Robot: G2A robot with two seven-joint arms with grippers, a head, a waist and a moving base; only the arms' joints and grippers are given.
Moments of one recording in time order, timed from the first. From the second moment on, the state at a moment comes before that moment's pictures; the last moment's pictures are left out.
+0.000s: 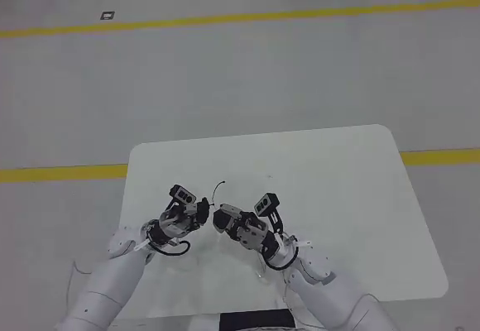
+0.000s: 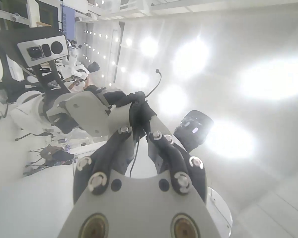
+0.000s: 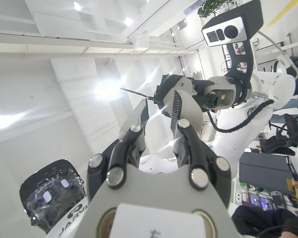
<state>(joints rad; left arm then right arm) 1.42 -1.10 -1.18 -1.29 -1.15 -0.22 -1.39 -1.51 -1.31 0.85 -1.53 0.84 -0.32 0.60</state>
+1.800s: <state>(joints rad) 1.42 -1.10 -1.18 -1.29 -1.15 -0.22 -1.39 -1.58 -1.34 0.96 -1.56 0.77 -0.34 0.58</state>
